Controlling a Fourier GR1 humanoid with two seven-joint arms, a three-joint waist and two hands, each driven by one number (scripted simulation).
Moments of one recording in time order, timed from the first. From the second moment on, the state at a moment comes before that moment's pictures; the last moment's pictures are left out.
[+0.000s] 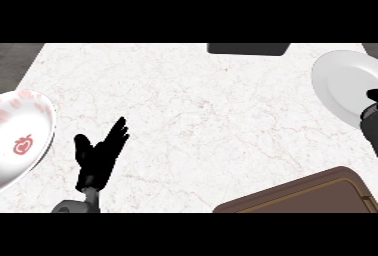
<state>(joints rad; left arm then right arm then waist) -0.04 0.12 -0.14 -1.41 0.14 0.08 0.21 -0.83 -0.55 -0.23 -0.25 1.03 -1.22 0.99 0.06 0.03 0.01</state>
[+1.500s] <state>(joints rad) 0.02 0.13 -0.11 -1.43 0.14 0.09 0.20 -0.36 -0.36 -0.49 -0.97 0.06 -0.87 -0.09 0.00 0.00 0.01</state>
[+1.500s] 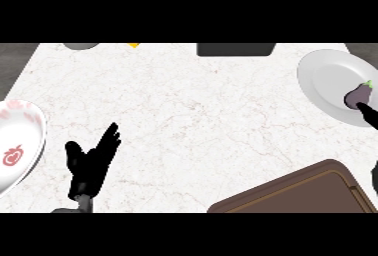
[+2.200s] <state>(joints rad) 0.01 0.10 -0.09 -1.42 0.10 0.07 0.20 -0.11 -0.21 -0.34 -1.18 0.12 -0.90 -0.05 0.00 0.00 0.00</state>
